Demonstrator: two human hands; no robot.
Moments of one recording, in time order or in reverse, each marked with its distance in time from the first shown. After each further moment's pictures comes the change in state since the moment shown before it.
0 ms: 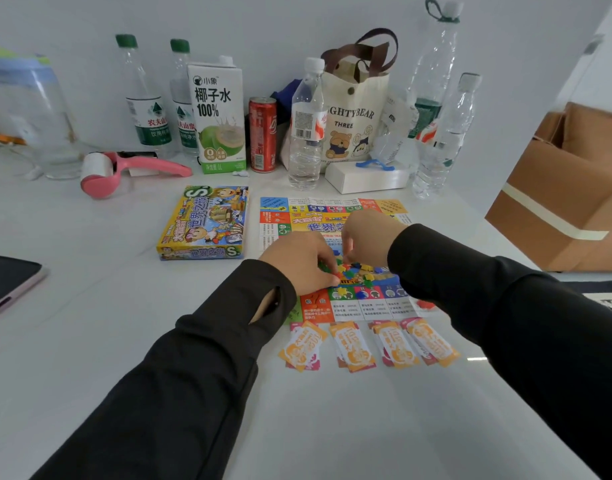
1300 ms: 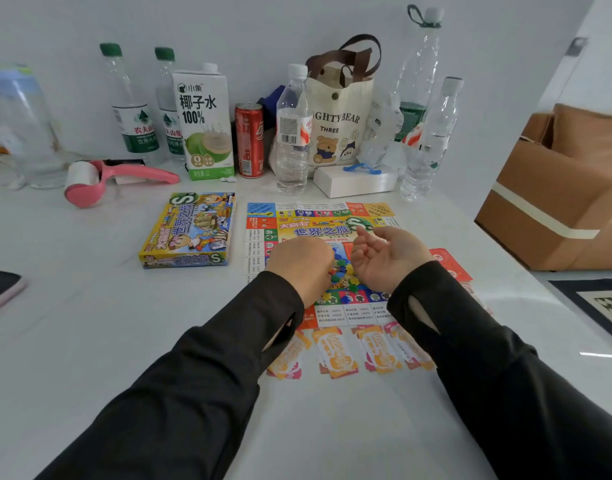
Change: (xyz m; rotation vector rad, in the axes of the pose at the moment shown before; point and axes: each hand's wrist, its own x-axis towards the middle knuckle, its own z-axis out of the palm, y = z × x) left_hand 0.007 0.030 0.011 0.474 0.096 0.027; right_hand -0.046 0.014 0.017 2.522 0.048 0.596
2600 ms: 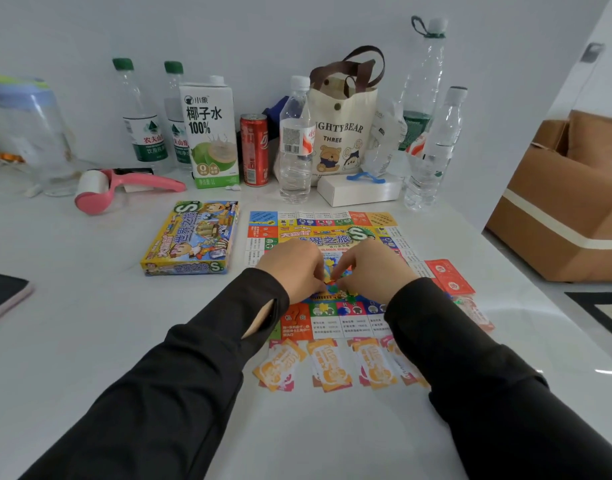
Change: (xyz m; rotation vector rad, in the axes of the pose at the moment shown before) left_hand 0.009 -0.014 -0.006 -0.331 -0.157 -0.101; right_hand 0.005 0.005 0.001 -1.957 0.005 -0.601
